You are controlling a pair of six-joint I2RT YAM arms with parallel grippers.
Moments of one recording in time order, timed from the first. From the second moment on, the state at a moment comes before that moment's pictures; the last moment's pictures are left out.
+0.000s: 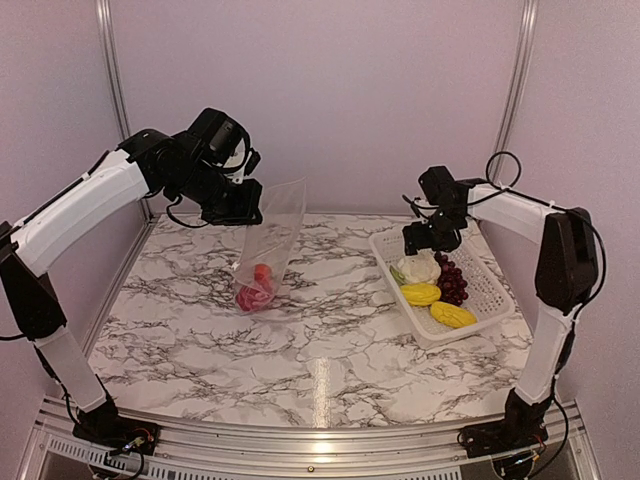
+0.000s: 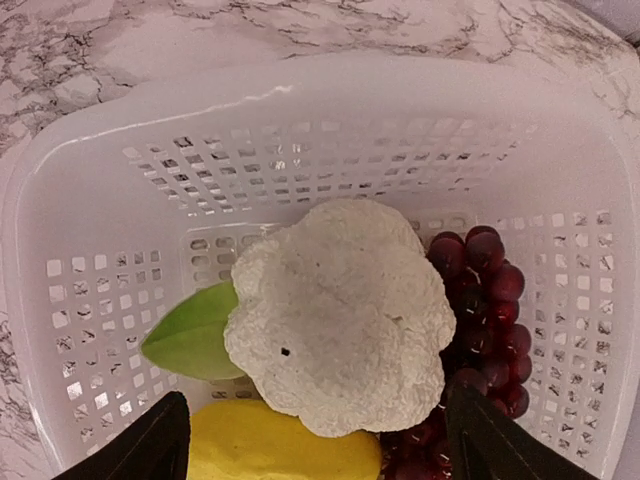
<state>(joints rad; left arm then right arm) -0.73 1.70 1.88 -1.05 -0.01 -0.47 0.32 1.88 1.59 -0.83 0.09 0.13</state>
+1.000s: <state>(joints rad) -0.73 1.70 1.85 -1.04 0.03 -0.49 0.27 1.88 1.45 -0.67 0.04 0.19</state>
